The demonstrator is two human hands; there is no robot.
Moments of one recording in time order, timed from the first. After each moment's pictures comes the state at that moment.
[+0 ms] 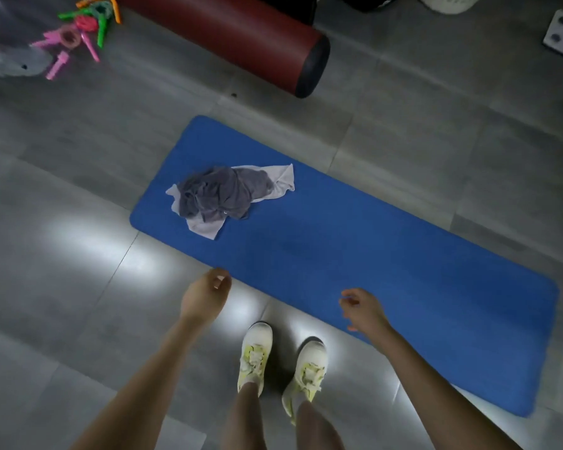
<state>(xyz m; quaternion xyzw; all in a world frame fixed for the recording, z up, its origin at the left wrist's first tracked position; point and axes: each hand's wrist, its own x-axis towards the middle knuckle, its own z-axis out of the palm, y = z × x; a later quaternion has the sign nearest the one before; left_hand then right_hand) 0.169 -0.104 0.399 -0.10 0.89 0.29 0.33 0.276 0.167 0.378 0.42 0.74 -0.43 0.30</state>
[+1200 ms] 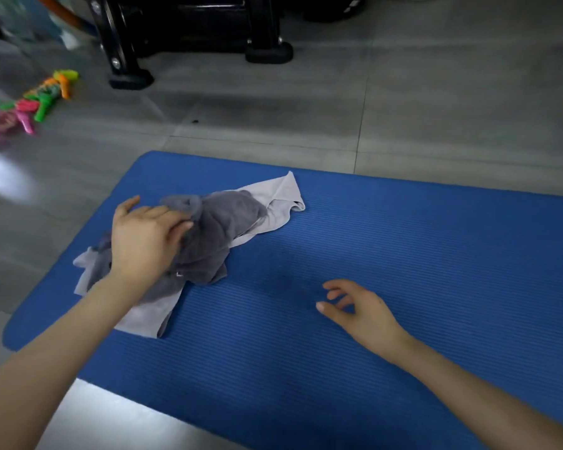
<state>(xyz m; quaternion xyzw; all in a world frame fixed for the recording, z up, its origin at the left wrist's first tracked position) -0.060 -0.077 -0.030 0.33 0.91 0.00 -0.25 0.151 0.179 -0.107 0.18 0.85 -0.49 0.09</state>
